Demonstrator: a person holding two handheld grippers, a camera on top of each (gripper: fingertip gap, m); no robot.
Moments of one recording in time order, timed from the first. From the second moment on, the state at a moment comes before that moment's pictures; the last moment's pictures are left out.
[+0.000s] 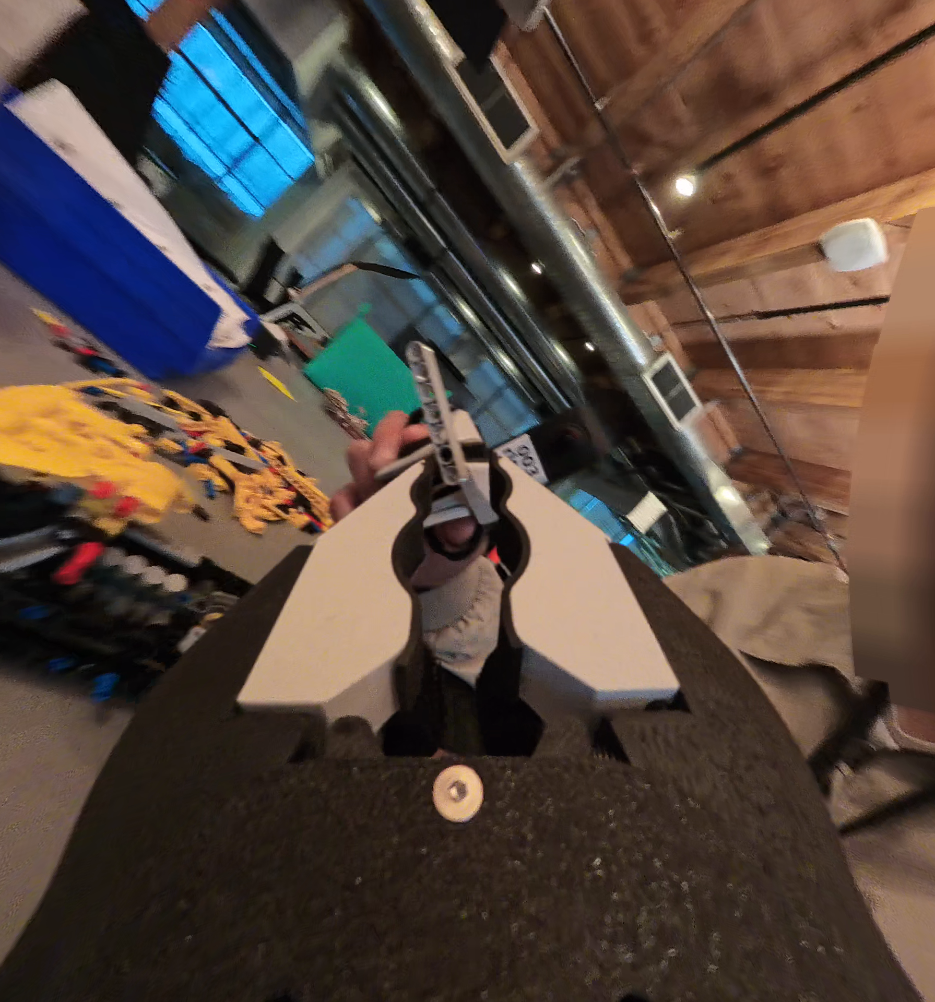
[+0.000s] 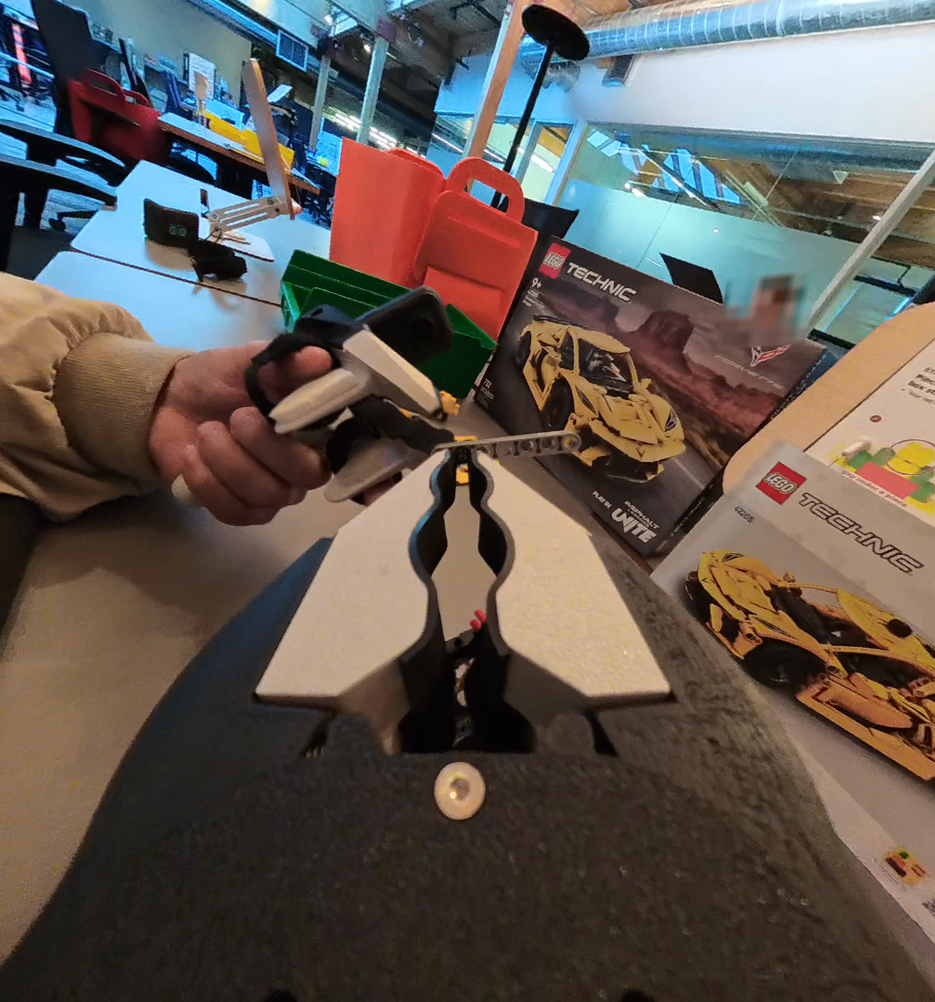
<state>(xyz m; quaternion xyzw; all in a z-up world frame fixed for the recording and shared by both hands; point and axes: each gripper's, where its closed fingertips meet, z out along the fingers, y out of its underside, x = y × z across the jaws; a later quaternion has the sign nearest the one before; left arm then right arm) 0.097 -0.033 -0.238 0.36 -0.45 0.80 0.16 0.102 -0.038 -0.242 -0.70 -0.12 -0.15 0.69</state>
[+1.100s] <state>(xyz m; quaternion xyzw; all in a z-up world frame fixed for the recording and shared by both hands) 0.120 -0.027 -0.289 0.35 -0.67 0.63 -0.14 0.250 -0.215 -0.315 -0.88 0.14 -0.16 0.43</state>
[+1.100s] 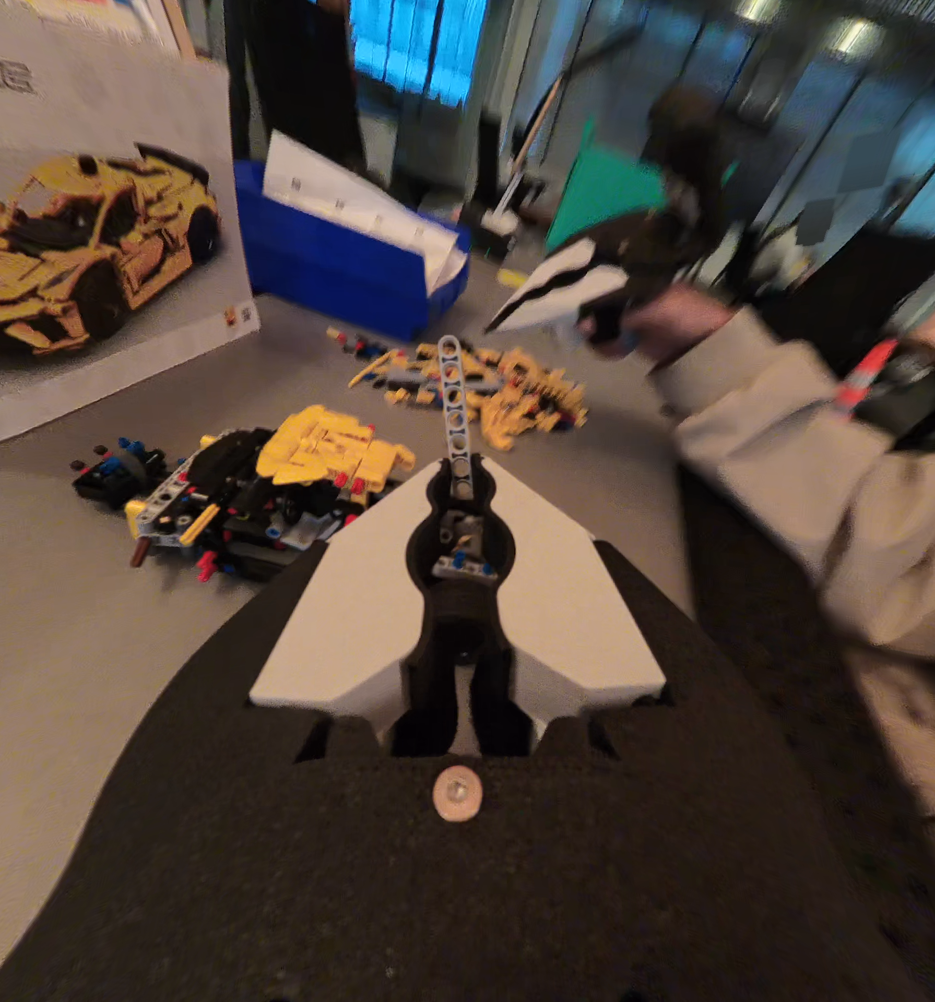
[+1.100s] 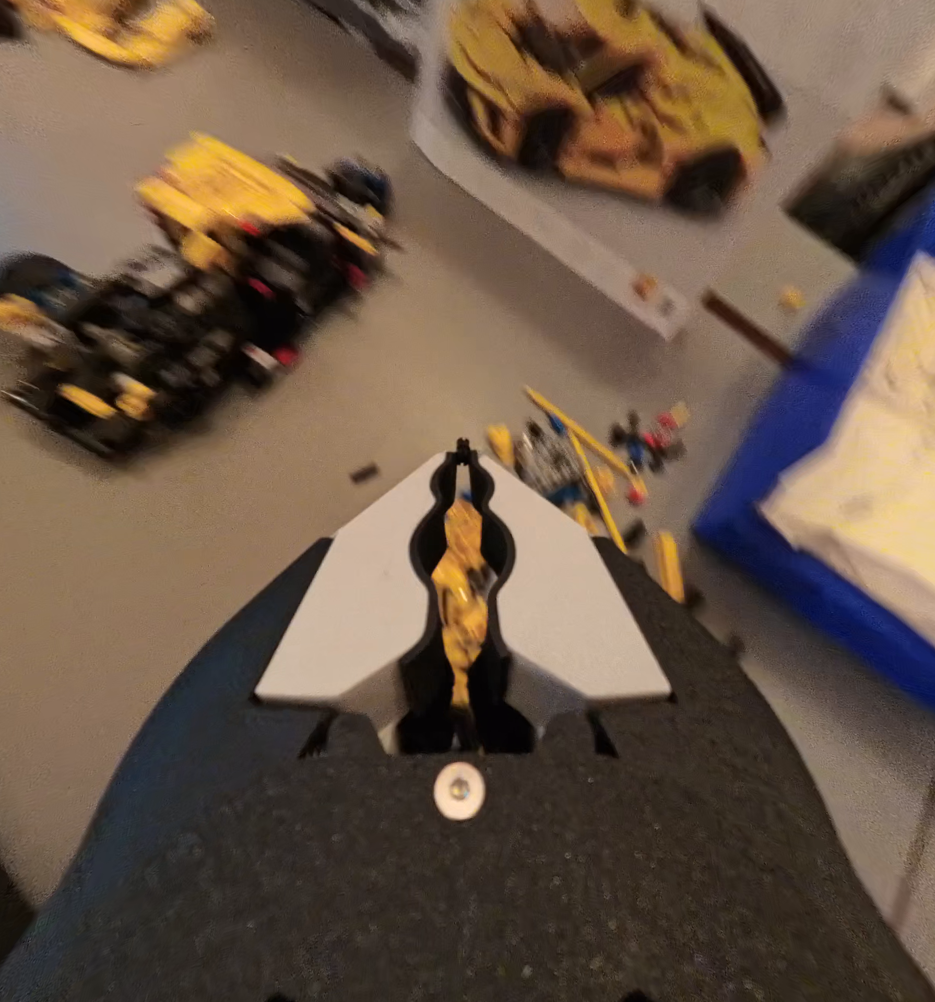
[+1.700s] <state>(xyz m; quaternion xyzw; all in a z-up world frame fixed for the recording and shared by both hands) 0.233 -0.216 -0.364 0.44 -0.82 0.36 -0.05 0.287 -0.292 -0.256 -0.55 0.41 -0.27 0.68</state>
